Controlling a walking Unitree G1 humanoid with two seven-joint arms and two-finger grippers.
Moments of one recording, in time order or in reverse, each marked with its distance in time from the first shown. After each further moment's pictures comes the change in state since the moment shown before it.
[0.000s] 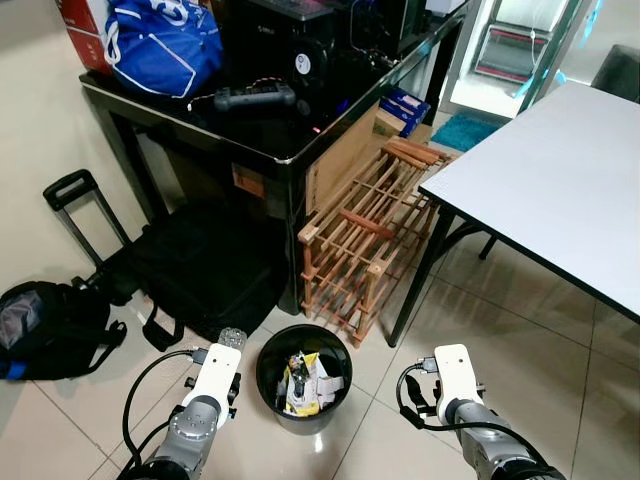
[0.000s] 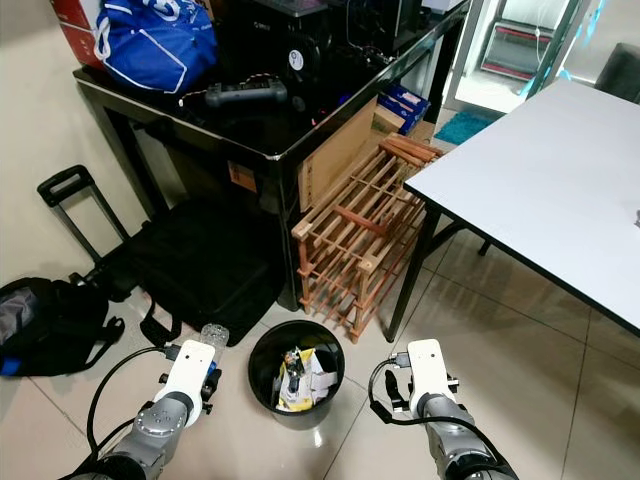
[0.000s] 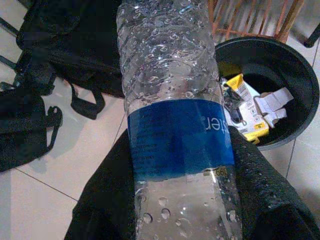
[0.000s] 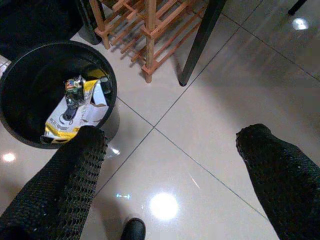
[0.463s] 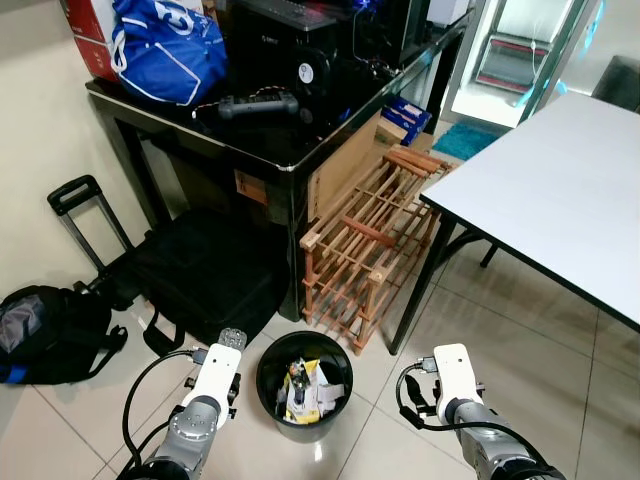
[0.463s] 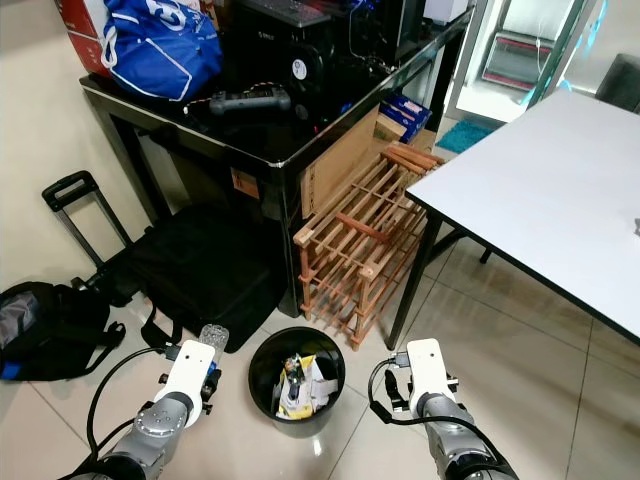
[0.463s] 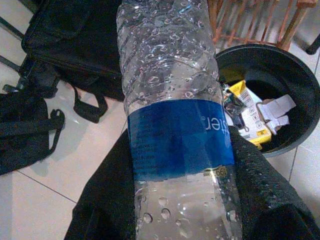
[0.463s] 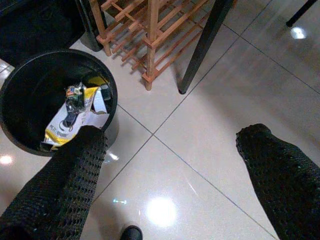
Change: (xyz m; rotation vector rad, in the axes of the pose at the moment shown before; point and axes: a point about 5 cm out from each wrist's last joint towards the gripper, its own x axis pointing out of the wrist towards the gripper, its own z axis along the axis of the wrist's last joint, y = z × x) left arm 0.000 0.000 -0.001 0.001 0.005 0.001; right arm 0.000 0.001 0.001 -0.008 -0.002 0.003
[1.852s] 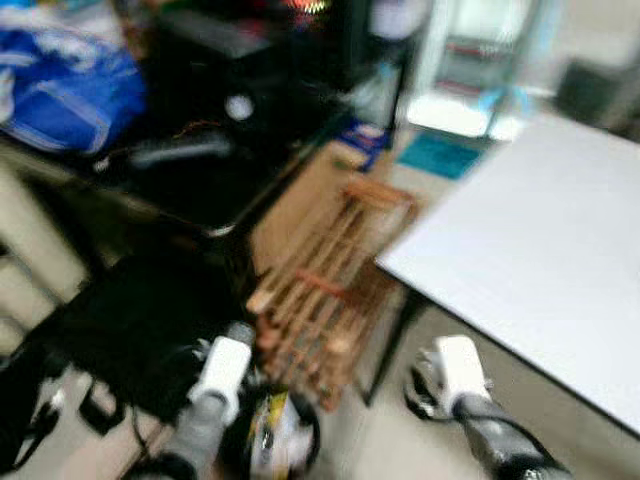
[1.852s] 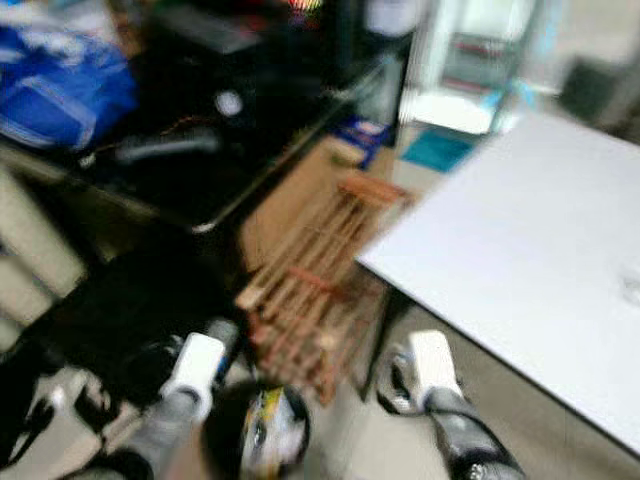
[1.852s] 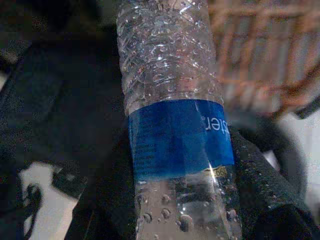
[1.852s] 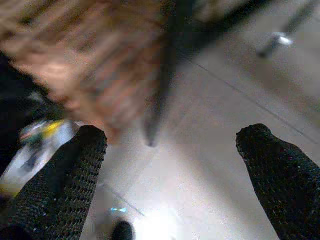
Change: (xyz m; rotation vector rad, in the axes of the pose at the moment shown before) left arm 0.002 0.001 0.007 0.006 -0.026 0.004; right arm 0.004 0.005 0.013 -0.003 -0.035 0.023
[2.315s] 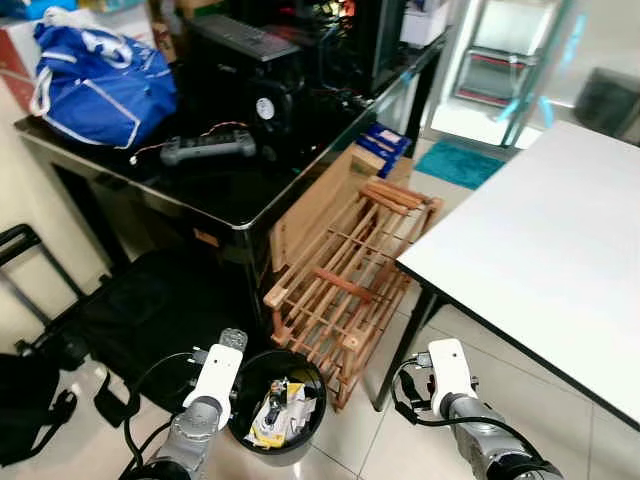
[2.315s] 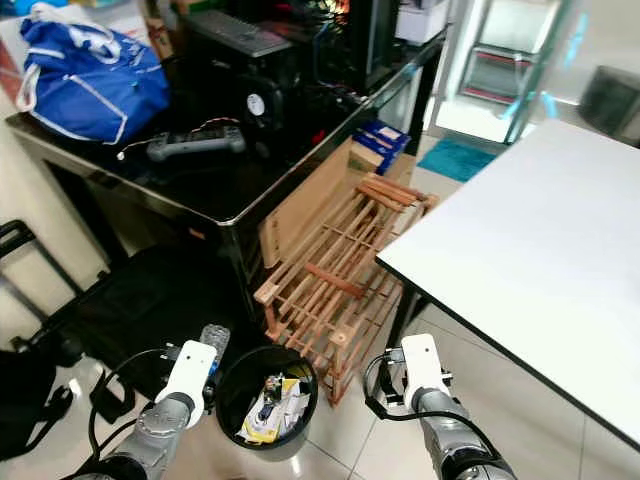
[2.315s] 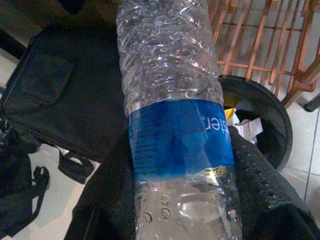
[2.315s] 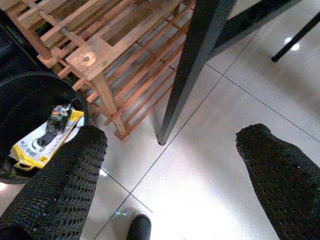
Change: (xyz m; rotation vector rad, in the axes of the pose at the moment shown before) left arm -0.002 -0.003 -0.007 -0.016 0.023 -0.002; right arm -0.002 0.000 -0.006 0.002 0.013 0.003
